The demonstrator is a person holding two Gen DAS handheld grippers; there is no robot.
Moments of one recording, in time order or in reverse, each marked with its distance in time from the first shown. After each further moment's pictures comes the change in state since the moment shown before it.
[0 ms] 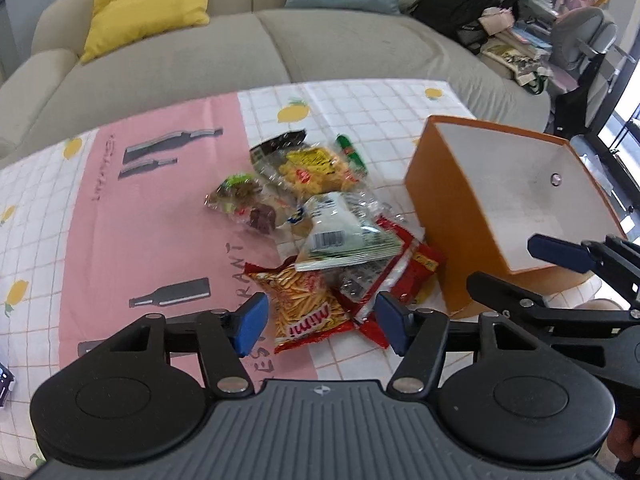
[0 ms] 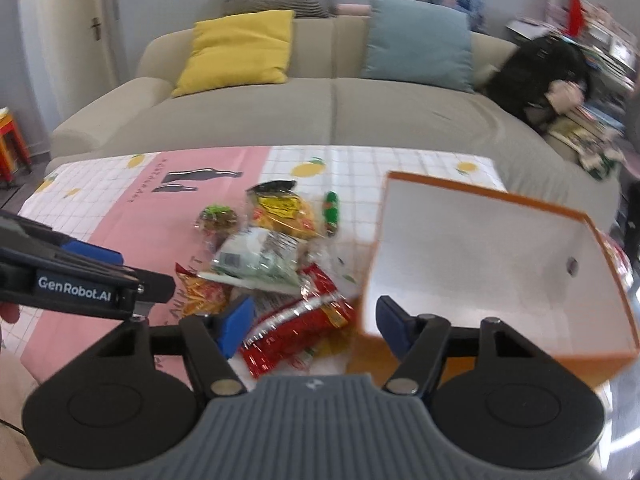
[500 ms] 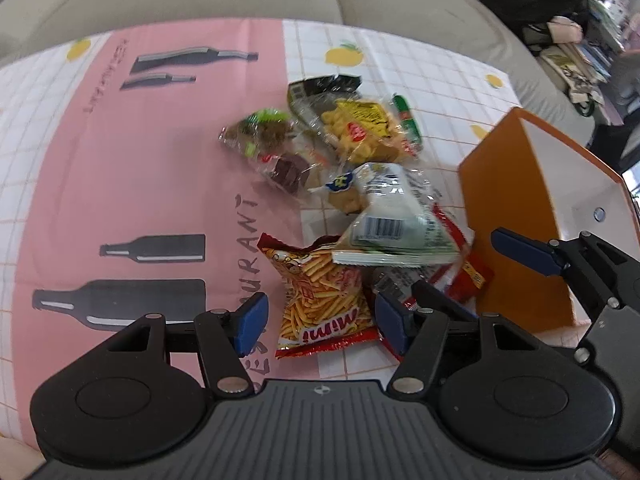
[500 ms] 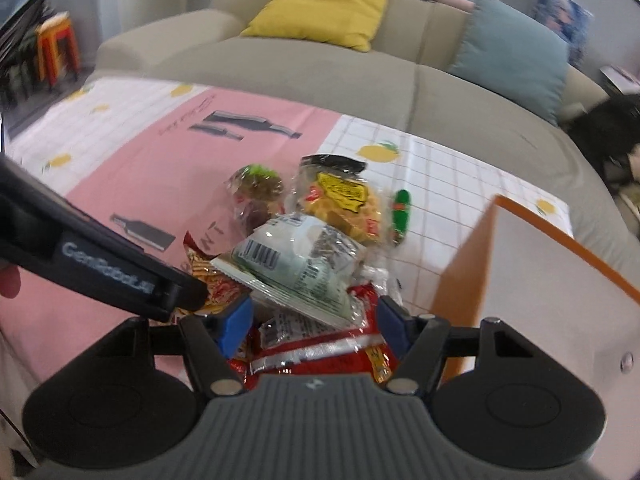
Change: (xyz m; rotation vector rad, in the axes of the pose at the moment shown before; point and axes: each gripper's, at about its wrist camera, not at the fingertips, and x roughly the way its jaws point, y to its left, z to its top) left arm 0.072 0.040 0.010 -0.231 0.153 -0.032; right arm 0.095 0.037 0.011 -0.297 0.098 0.073
